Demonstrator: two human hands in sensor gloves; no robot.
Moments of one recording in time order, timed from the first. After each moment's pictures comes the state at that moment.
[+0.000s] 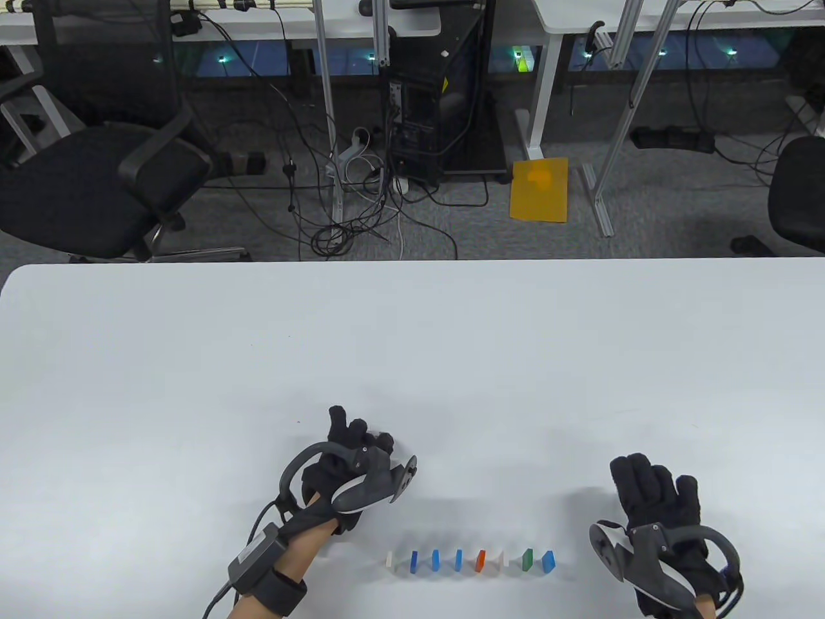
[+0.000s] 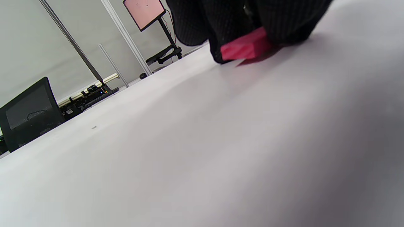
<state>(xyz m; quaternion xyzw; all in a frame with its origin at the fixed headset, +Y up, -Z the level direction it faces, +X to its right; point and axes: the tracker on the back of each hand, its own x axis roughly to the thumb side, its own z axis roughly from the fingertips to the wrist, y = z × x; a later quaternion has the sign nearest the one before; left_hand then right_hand) -0.092 -0.765 -0.297 -0.02 -0.15 -0.25 0.96 0.266 -0.749 -0.201 -0.05 0.07 -0.97 0.24</state>
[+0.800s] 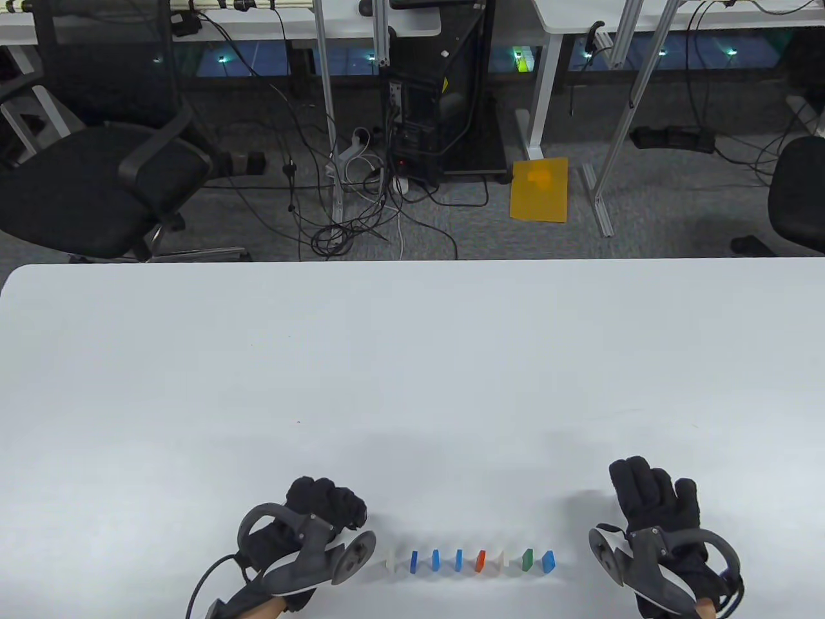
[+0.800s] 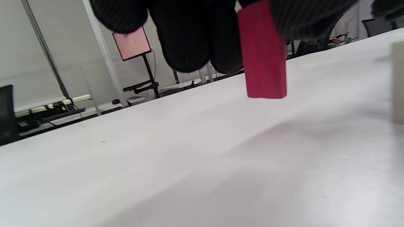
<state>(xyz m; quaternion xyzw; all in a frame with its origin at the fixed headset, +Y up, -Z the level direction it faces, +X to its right) -0.135 -0.728 -0.199 0.03 -0.25 -0.12 0.96 0.264 -0.751 -0.198 -0.05 0.07 -0.96 0.25</state>
